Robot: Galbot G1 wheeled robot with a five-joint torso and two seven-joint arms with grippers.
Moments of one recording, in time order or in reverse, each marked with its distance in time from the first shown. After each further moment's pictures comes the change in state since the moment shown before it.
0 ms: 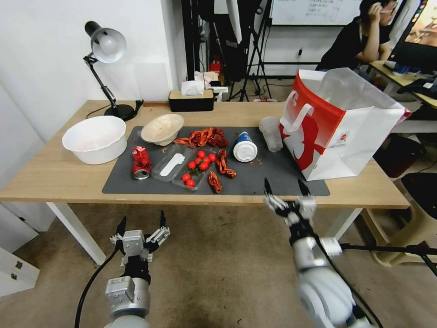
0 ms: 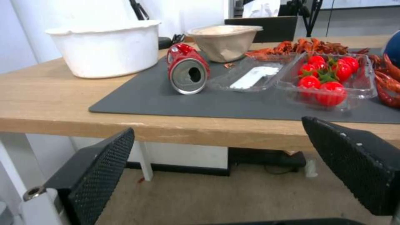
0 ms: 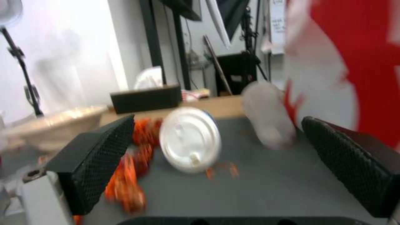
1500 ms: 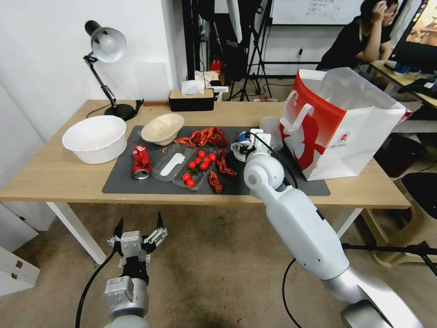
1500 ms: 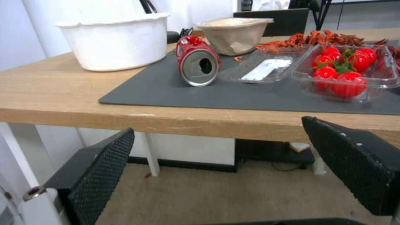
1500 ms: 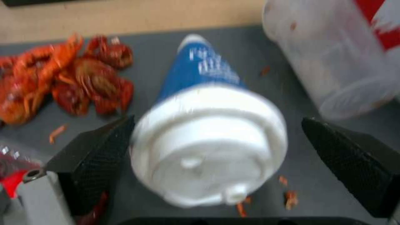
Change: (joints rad) left arm -0.002 -0.017 -0.016 0.018 0.005 0.001 -0.002; right arm 0.712 0.112 -0.268 -0.384 0.435 -0.693 0.551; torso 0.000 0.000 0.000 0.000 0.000
